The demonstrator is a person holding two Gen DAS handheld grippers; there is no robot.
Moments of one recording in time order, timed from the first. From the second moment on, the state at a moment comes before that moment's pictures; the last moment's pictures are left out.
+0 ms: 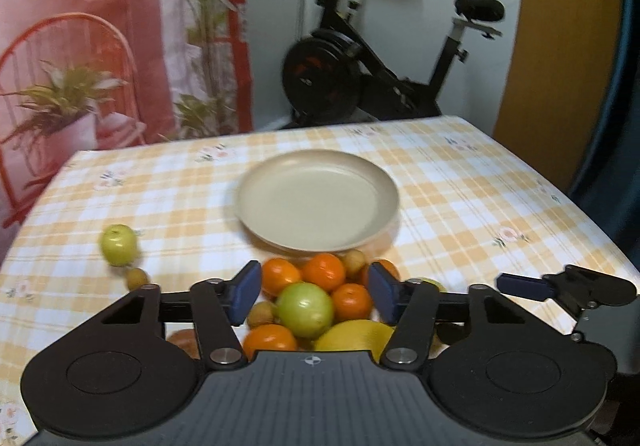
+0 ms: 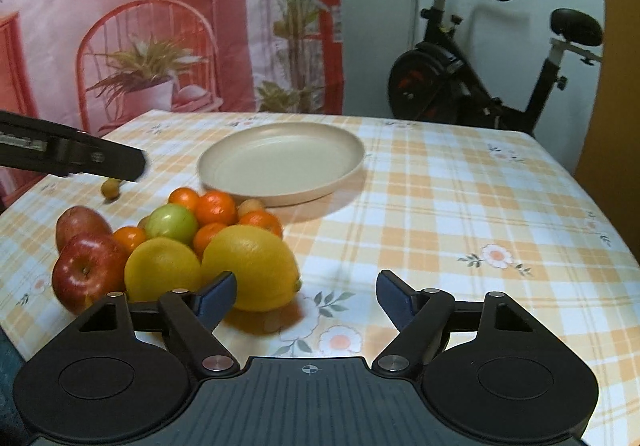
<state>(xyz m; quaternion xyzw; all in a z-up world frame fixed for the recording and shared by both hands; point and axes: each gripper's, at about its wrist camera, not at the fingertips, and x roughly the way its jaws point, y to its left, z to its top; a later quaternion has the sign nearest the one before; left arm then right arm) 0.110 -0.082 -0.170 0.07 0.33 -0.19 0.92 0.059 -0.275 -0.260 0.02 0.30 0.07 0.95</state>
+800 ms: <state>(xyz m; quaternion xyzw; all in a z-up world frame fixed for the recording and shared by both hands) 0.141 -0.111 -0.199 0.04 0.43 -0.30 0.85 0.068 -0.270 -0.267 0.02 0.31 0.15 0.94</state>
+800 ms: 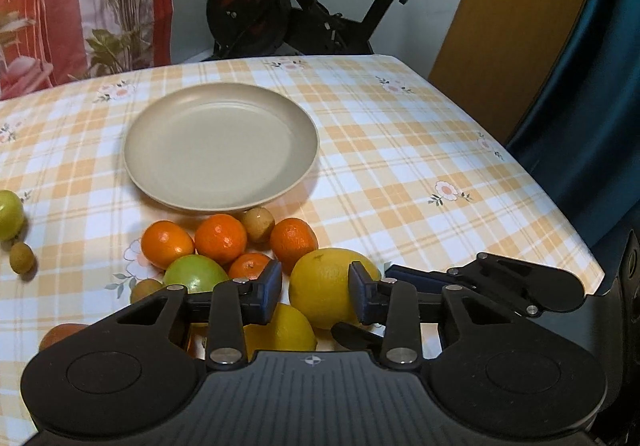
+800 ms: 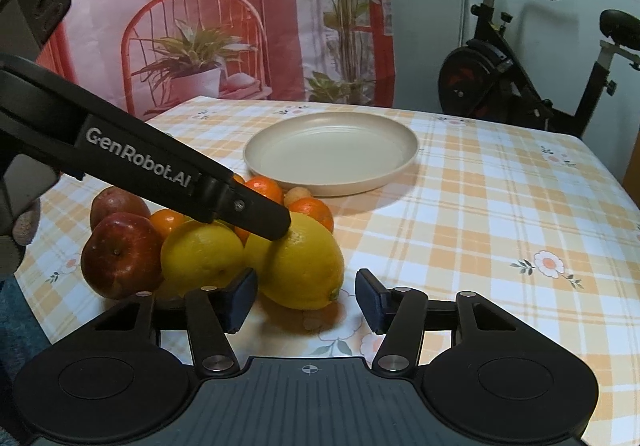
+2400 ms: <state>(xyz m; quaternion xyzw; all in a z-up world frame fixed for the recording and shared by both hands) 0.158 -0.087 -0.116 0.00 0.34 -0.34 0.88 0.102 -0.262 -0.181 0.01 0.25 0.18 0.95</state>
